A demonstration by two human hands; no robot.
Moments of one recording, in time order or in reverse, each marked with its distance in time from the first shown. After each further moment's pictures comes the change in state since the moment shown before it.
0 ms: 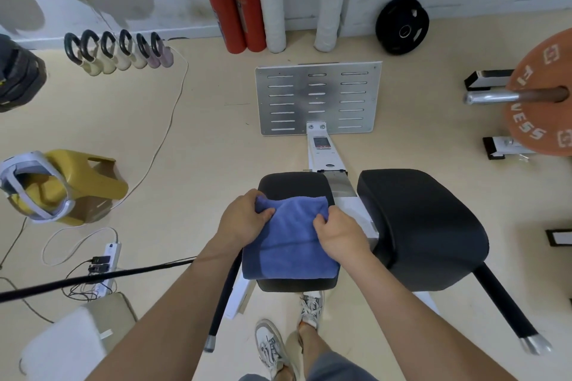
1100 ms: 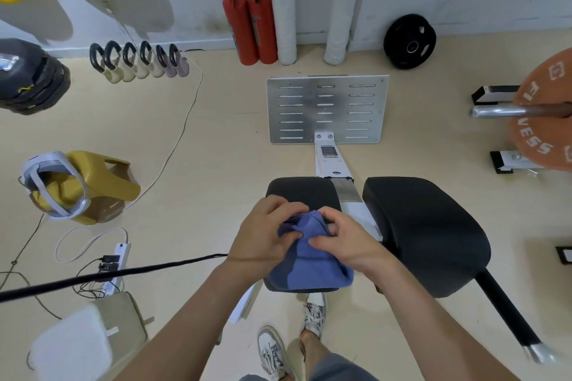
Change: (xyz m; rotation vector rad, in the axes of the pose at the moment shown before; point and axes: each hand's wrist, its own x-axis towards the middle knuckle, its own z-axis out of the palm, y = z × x) left_hand -0.069 0.025 -0.003 -0.063 0.252 0.599; right_hand -0.042 0.000 -0.030 0.570 -0.349 -0.387
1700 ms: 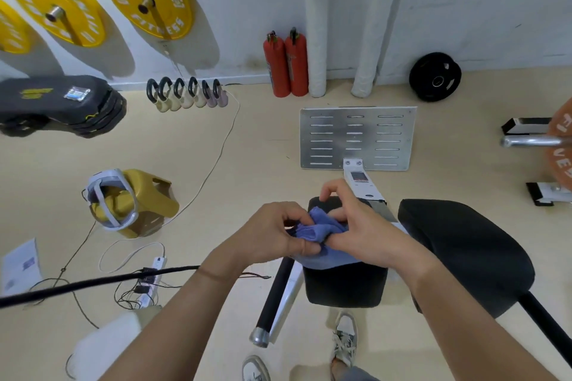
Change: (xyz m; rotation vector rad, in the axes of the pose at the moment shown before) left_hand -0.019 0.026 -0.118 -0.309 -0.279 -0.169; right_hand -0.031 -0.111 0.047 -0.430 -0.075 -0.249
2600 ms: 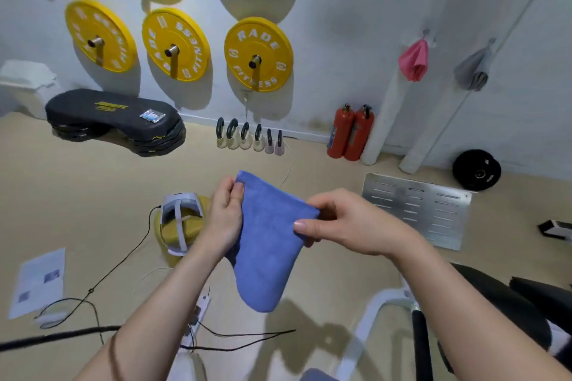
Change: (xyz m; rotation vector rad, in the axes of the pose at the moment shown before) left_hand -0.229 -0.185 -0.352 -0.383 0.817 -0.020; right_hand 0.162 -0.324 0.274 -0.174 -0.117 -0.242
